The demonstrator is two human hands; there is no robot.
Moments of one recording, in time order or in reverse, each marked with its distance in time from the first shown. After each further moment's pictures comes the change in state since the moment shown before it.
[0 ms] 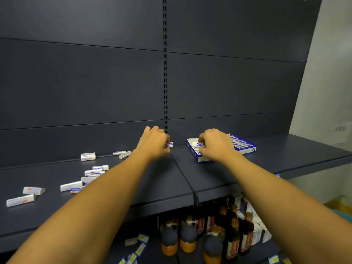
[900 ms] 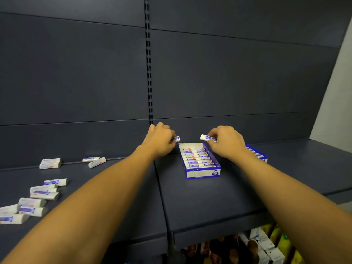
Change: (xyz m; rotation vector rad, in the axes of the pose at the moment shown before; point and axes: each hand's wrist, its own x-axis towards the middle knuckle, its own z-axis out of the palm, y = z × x) left_hand 0.138 0.026 0.098 -0.078 -0.054 -0.062; right_hand 0.103 0.123 0.075 0.190 0.035 0.078
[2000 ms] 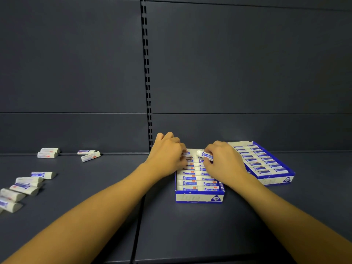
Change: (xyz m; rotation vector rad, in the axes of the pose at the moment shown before) left_hand 0.007 0.048 0.047 0.101 0.008 -0.061; right_hand 0.020 0.035 0.079 0.083 -0.051 -0.220
